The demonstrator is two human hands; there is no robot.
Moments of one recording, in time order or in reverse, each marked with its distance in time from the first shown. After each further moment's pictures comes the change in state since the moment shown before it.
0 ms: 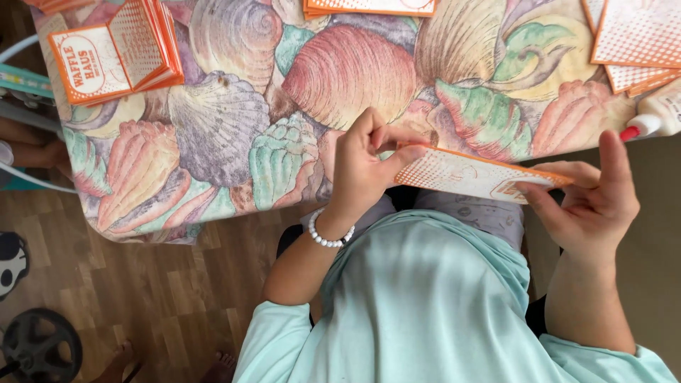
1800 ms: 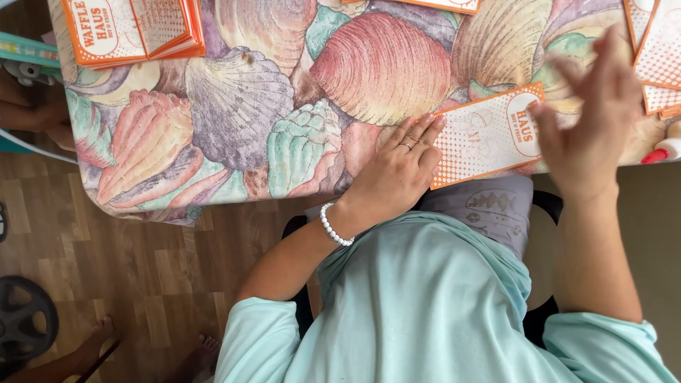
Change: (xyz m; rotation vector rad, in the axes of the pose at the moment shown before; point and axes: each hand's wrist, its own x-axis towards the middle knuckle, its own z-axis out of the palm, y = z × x) left_hand -0.019 -0.056 -0.020 1.354 -0.403 0.514; right_hand 0.119 0.004 0.044 -0.675 -0.169 -0.272
